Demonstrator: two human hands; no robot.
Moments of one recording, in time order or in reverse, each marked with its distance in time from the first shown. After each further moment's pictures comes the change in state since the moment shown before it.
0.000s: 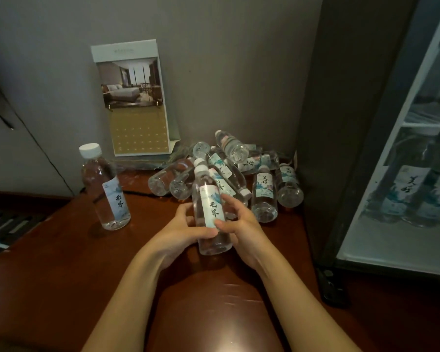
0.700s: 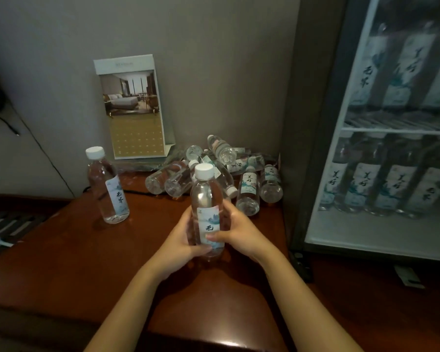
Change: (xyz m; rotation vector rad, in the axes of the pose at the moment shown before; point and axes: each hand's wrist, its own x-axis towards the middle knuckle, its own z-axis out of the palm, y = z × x) left_hand -0.047 -0.013 0.031 0.102 -0.104 0.315; right_hand -0.047 -0.019 -0.013 -0.409 -0.185 -0.150
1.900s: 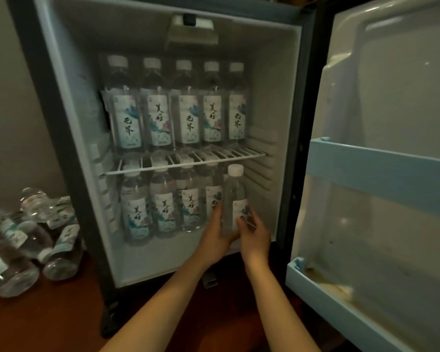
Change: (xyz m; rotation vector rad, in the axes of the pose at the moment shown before) left_hand 0.111 0.060 0.378 0.086 -0.376 0.374; right_hand -0.203 -0.019 -0.244 0.007 1.295 -0.046
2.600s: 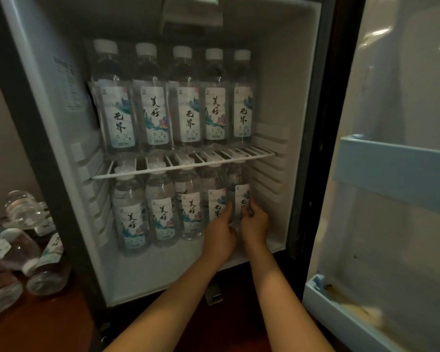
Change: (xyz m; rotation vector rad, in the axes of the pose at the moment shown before) left_hand 0.036 -0.032 0.007 0.416 0.109 -0.065; right_hand 0.068 0.017 0.031 -0.104 0.057 -0.022
